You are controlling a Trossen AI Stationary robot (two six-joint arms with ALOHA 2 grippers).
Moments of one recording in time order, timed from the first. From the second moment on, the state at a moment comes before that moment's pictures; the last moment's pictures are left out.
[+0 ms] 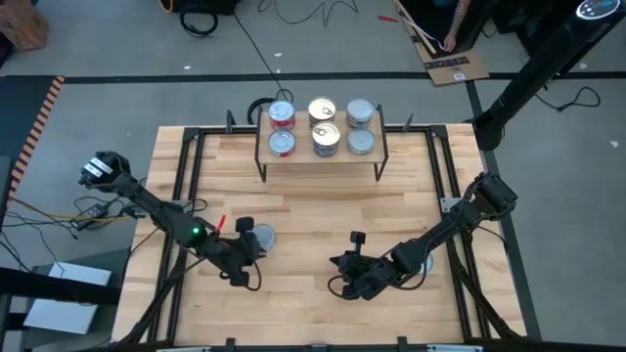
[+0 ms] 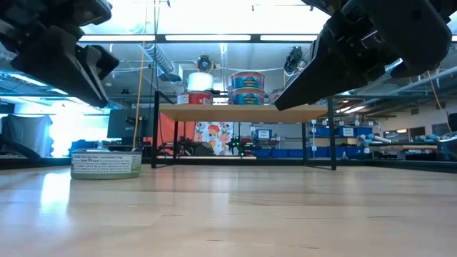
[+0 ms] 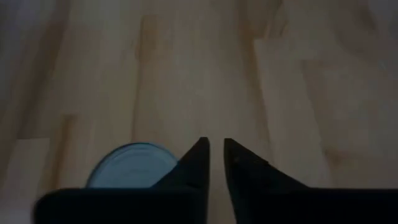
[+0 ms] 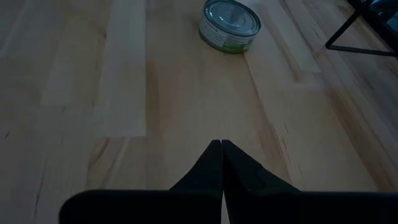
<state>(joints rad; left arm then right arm) -0.58 1.25 0.64 -0.27 -0.42 -0.37 0.56 1.78 0.98 -0.04 0.69 0.36</state>
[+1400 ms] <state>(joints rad) -0.59 1.49 0.65 -0.31 -0.52 -0.19 0.56 1.78 0.98 -0.02 0.69 0.36</state>
